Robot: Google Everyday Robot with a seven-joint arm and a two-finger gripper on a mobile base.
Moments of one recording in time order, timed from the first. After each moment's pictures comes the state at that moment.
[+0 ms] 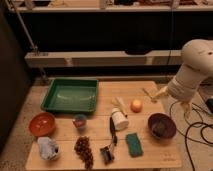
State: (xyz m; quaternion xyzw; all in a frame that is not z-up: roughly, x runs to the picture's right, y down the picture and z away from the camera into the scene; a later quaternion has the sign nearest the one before) arm 0.274 0.079 0.600 -0.31 -0.23 -0.40 0.83
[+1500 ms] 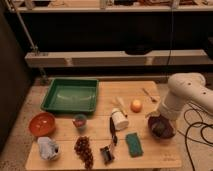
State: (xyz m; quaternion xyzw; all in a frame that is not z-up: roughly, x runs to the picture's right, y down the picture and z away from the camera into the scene) arm 0.274 0.177 0.714 -0.31 -0.23 -0.40 0.83
